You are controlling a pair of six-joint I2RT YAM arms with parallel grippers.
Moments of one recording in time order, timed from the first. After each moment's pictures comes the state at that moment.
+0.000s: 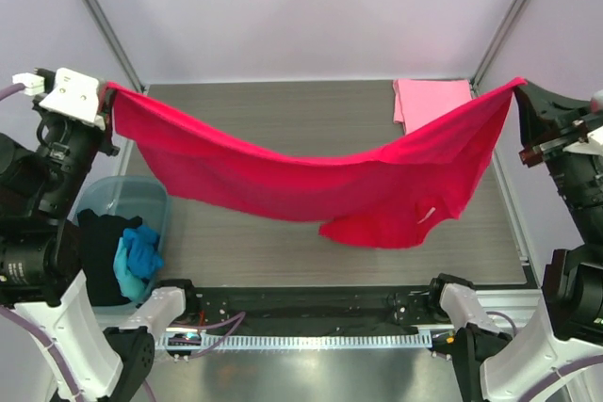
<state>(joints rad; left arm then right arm) 0.04 0.99 1.99 -0.92 0.25 0.38 -0.32 0.93 2.10 -0.83 -0.60 -0.18</state>
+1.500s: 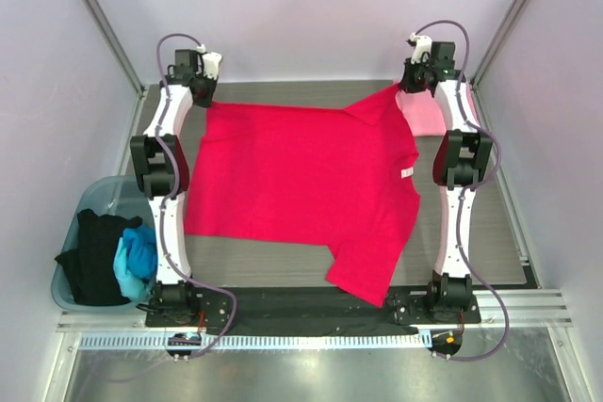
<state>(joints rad) 0.01 2.41 2.24 -0.65 0.14 0.34 -0.07 2.57 2.44 -0.53 -0.38 -0.18</state>
